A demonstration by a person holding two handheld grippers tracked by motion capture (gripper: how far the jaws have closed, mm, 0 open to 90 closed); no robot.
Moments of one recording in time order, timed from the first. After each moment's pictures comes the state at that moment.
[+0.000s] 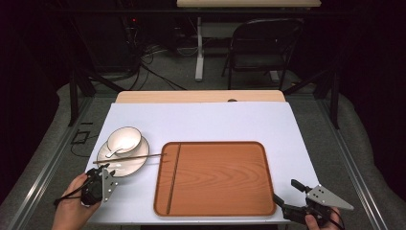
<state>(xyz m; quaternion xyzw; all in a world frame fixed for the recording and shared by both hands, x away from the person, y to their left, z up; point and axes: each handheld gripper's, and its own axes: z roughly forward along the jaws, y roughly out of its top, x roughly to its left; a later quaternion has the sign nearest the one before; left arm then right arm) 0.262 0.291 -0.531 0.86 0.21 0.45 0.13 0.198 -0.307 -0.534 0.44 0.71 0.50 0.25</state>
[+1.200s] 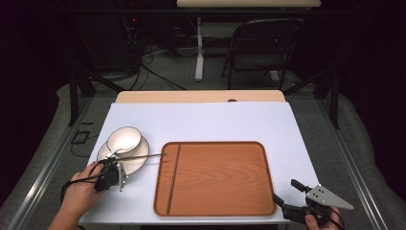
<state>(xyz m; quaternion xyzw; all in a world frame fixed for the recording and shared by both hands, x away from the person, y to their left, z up) 0.309 0.283 -0.557 0.88 0.12 0.46 -0.01 0.199 -0.307 -0.534 0.44 0.71 0.50 0.24</state>
